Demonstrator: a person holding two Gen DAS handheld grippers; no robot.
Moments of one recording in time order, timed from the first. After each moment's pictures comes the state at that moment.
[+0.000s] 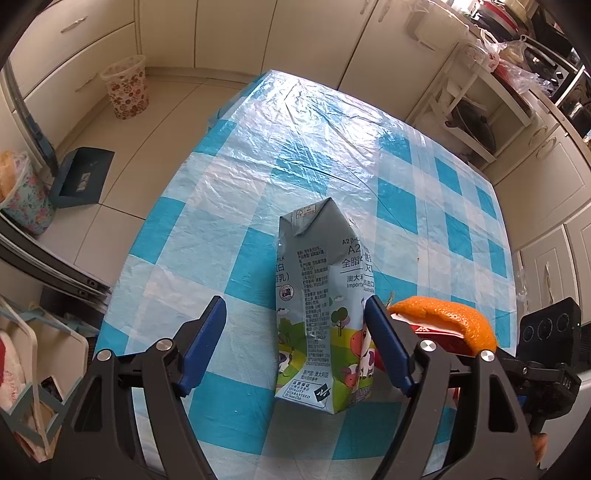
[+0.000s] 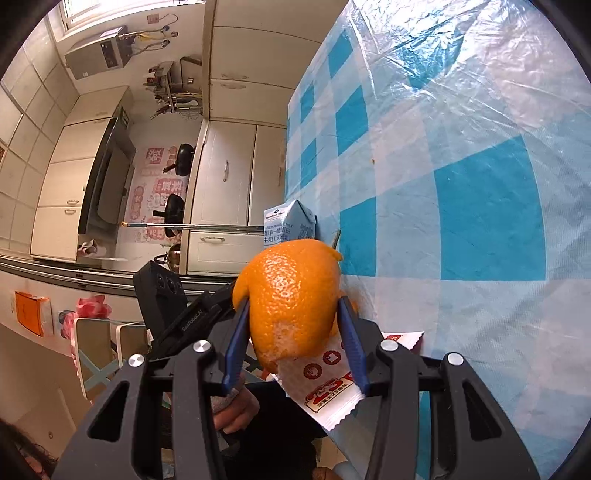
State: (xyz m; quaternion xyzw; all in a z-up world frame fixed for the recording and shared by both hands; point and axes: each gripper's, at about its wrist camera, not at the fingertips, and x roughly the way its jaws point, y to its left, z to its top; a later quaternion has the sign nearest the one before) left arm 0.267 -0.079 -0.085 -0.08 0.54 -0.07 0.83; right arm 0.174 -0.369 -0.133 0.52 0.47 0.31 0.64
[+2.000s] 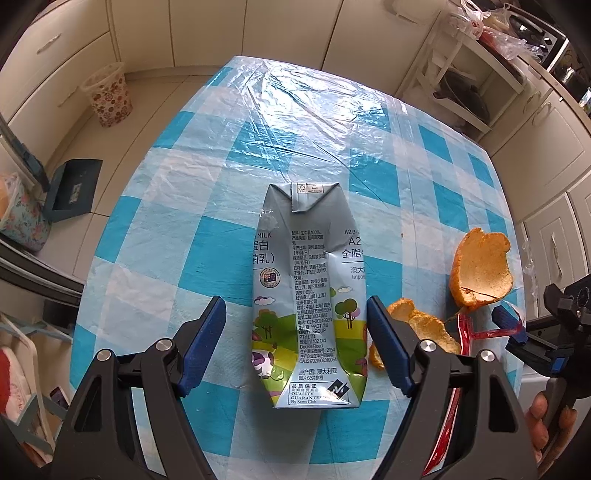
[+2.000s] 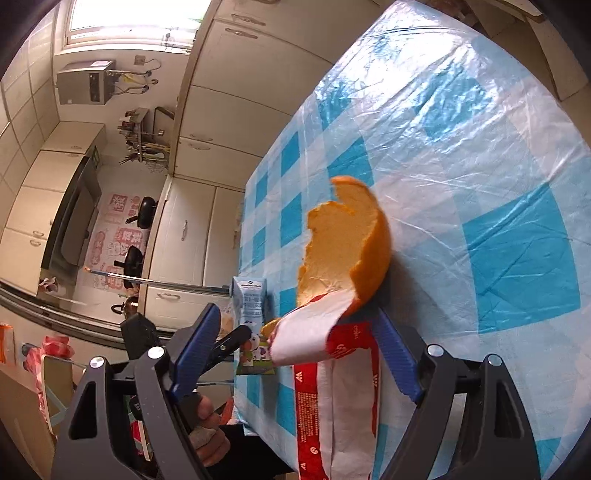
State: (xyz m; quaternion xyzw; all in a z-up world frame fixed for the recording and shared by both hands) left arm 0.268 -0.112 -0.094 -0.03 0.56 -0.09 0.82; right arm 0.164 -0.422 -0.107 0.48 0.43 0.21 0.73
